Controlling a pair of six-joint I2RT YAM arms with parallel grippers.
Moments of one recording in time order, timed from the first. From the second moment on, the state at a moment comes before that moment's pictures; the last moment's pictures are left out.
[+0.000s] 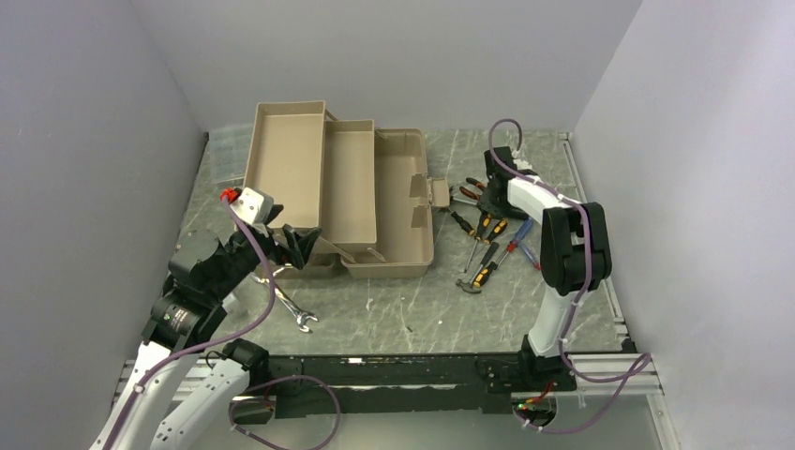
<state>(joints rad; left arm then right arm) -0.41 0.55 0.87 -0.38 0.17 -0.05 0.16 1.89 1.28 -0.48 0.25 0.69</state>
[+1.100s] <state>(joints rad) -0.41 0.55 0.87 -0.38 0.17 -0.05 0.16 1.52 1.51 -0.56 -0.06 0.47</state>
